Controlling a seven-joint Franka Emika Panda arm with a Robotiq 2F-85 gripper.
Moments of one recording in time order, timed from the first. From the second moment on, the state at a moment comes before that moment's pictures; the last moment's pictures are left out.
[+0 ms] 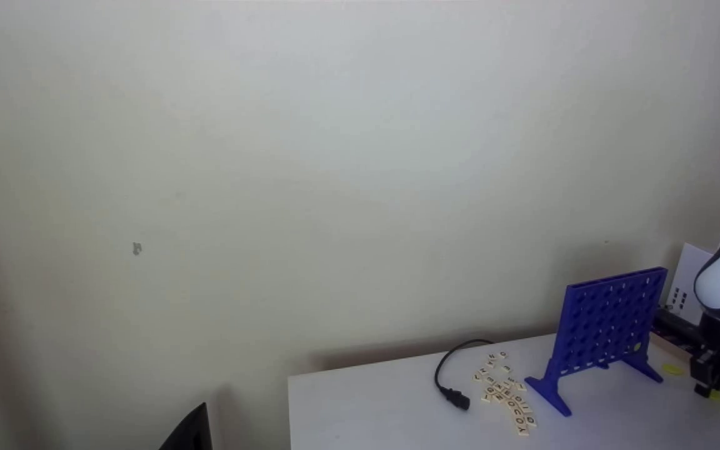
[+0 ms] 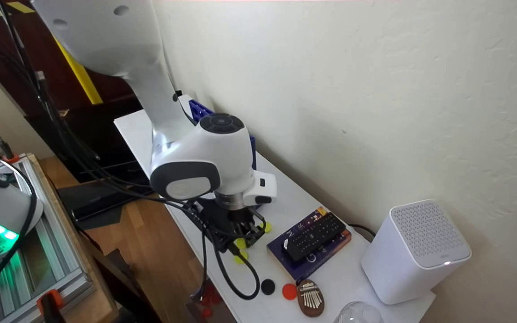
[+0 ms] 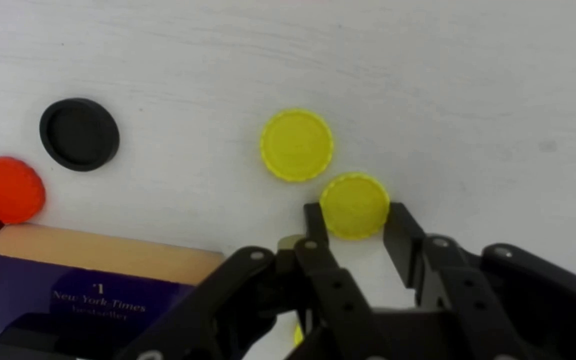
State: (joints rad) arm -0.69 0.76 -0.06 -2.26 -0.23 3.07 -0.48
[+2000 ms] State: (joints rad) arm -1.14 0.56 0.28 -2.61 -0.36 3.48 -0.34
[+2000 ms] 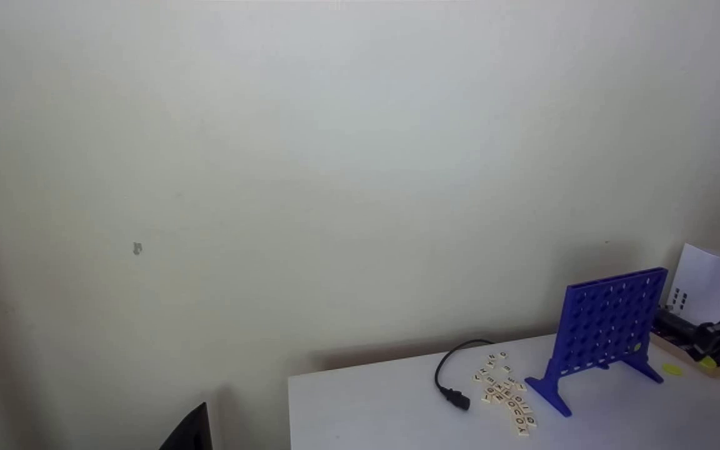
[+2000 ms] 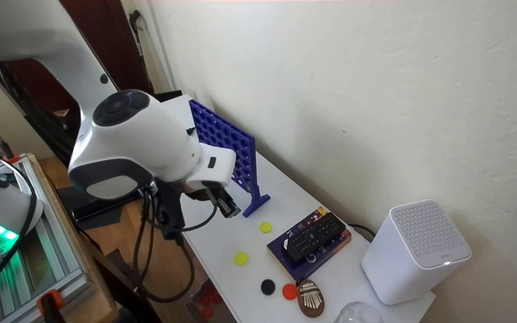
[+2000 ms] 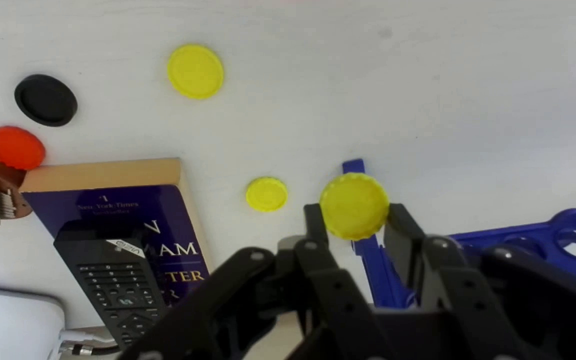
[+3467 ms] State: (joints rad) arm -1.17 0.47 0.22 -2.74 -0.59 3.81 -0.12
